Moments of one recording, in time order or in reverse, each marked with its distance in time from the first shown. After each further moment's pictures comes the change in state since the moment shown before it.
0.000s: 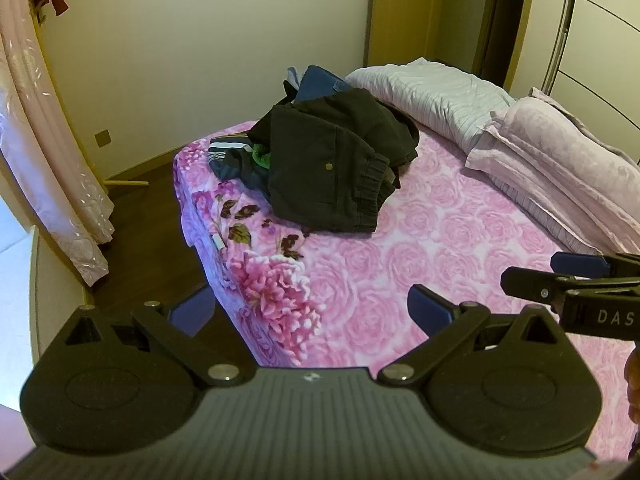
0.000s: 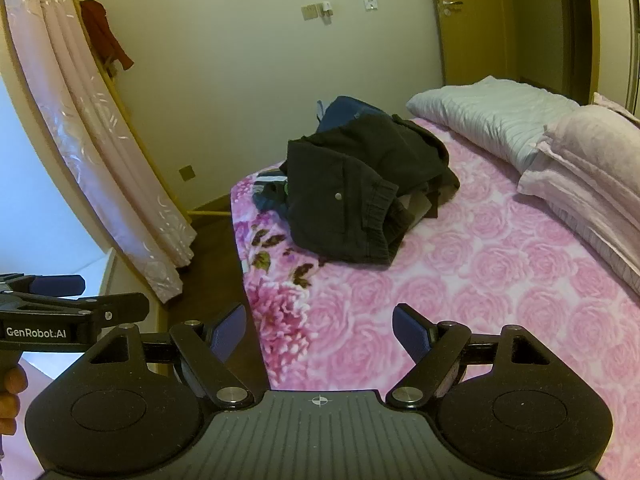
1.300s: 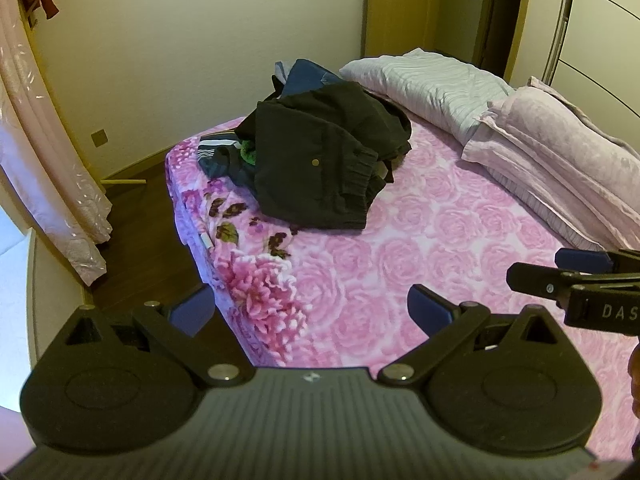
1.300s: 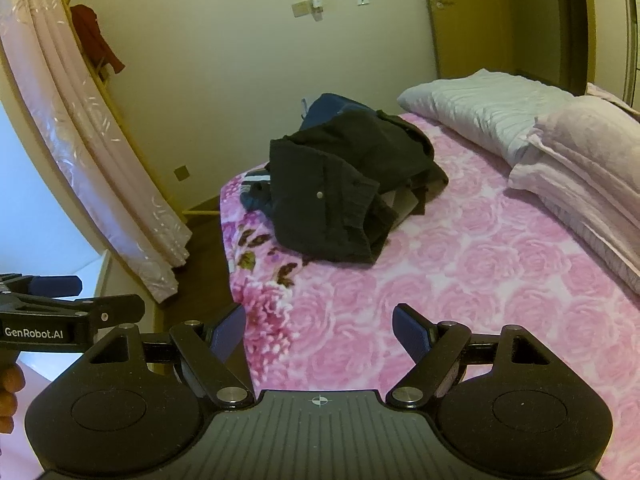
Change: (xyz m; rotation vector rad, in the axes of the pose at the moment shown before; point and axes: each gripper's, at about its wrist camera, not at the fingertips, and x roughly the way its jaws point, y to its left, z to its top) left arm 0.015 -0.037 0.012 0.022 0.026 0.013; right arm -0.002 -0.048 0.006 0.019 0.012 0.008
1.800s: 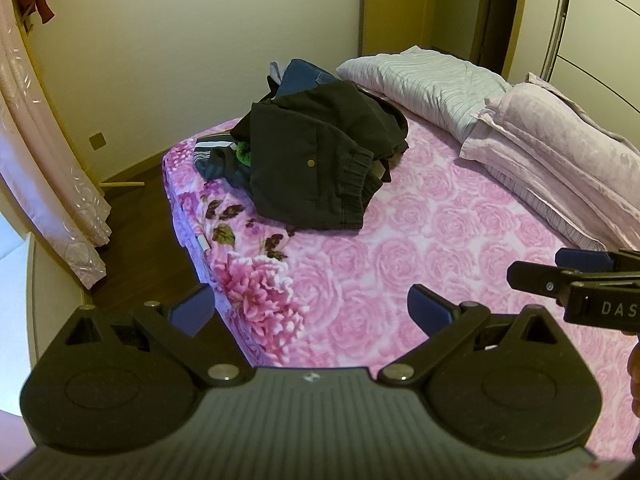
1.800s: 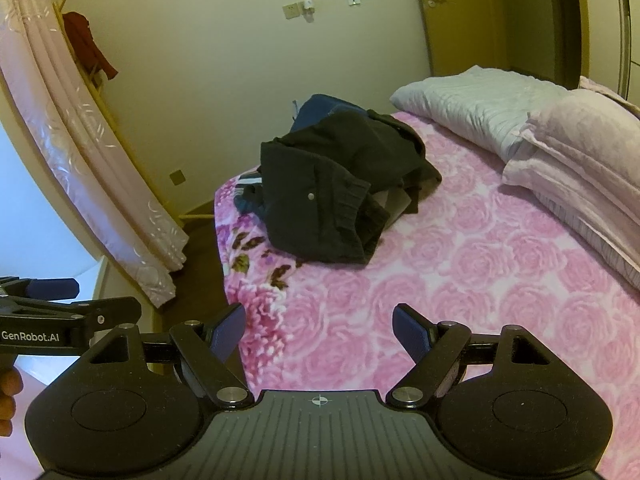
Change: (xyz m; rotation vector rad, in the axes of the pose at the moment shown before) left arm 0.005 -0.012 0.006 0.011 0.007 0.003; right arm 0.001 -0.009 0.004 0.020 0.002 -0.002
